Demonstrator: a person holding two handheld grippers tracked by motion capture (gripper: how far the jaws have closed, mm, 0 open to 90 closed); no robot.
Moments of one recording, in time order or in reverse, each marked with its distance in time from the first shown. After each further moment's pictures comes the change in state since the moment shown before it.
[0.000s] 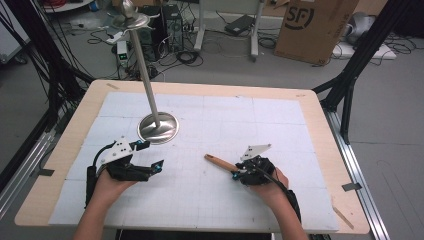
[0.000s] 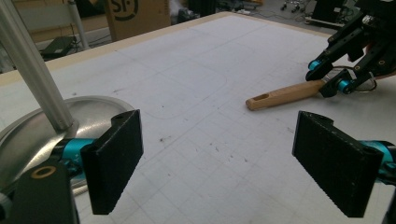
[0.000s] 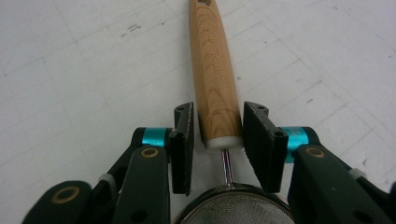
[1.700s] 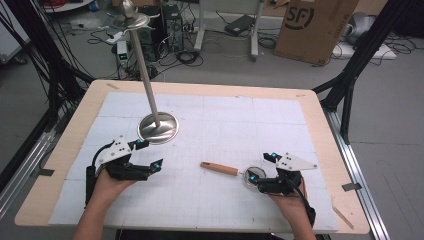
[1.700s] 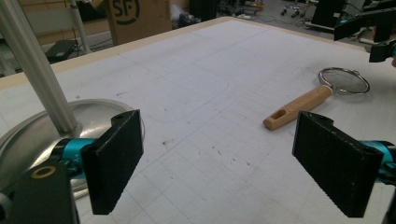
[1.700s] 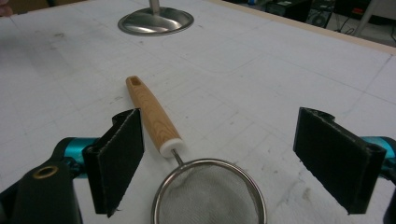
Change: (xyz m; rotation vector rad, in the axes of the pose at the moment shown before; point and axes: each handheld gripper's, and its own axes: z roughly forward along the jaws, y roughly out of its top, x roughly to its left) left arm 0.002 0.000 -0.001 -0.018 0.005 -0.007; right arm -0.003 -0.050 -0.052 -0.437 -0.134 0.100
